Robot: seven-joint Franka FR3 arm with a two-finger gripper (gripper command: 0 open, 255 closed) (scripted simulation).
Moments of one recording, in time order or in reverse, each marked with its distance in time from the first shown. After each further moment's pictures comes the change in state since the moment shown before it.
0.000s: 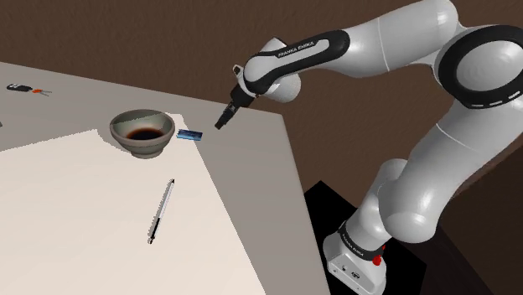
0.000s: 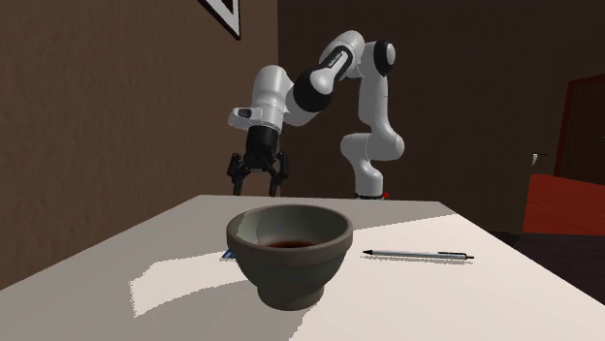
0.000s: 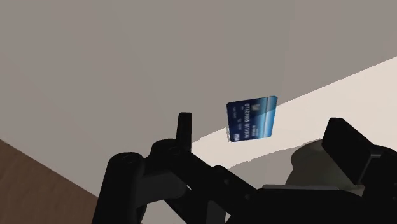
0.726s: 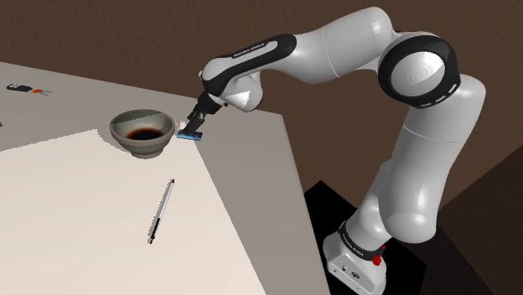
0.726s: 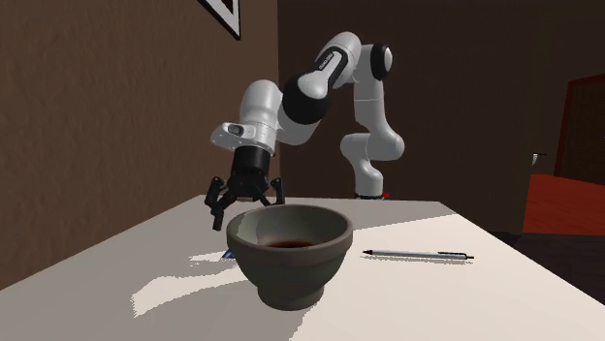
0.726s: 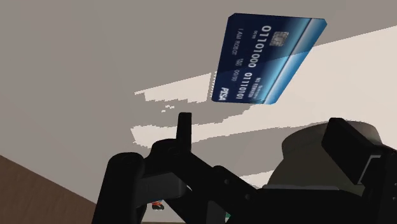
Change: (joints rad) arm 0.012 0.295 0.111 0.260 0.313 0.086 -0.400
